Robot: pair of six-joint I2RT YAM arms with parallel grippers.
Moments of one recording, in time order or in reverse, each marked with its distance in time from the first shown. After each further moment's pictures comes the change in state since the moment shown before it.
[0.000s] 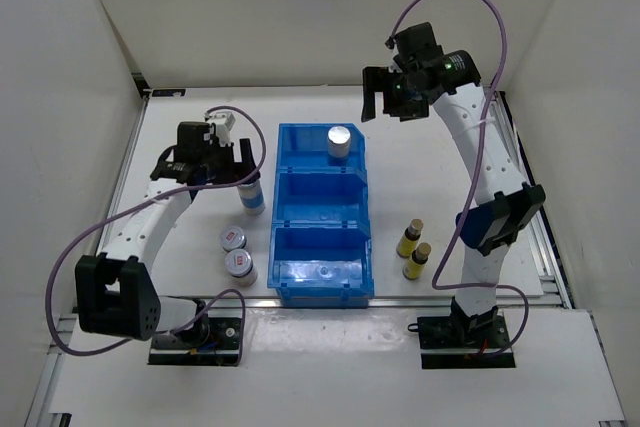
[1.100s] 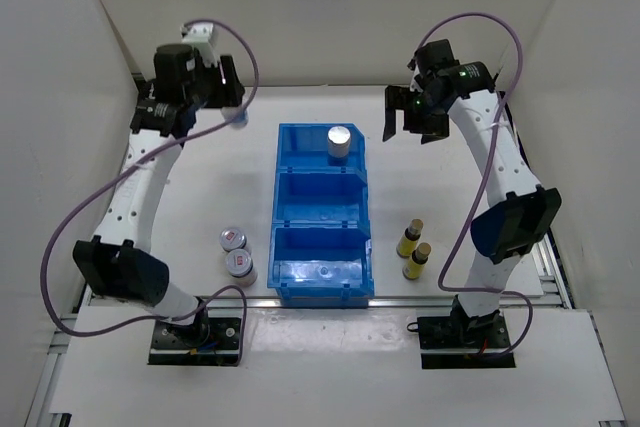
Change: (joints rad) left arm -0.022 0.186 0.604 -0.117 -0.153 0.035; right arm -0.103 -0.093 -0.253 -0.010 -0.027 0.000
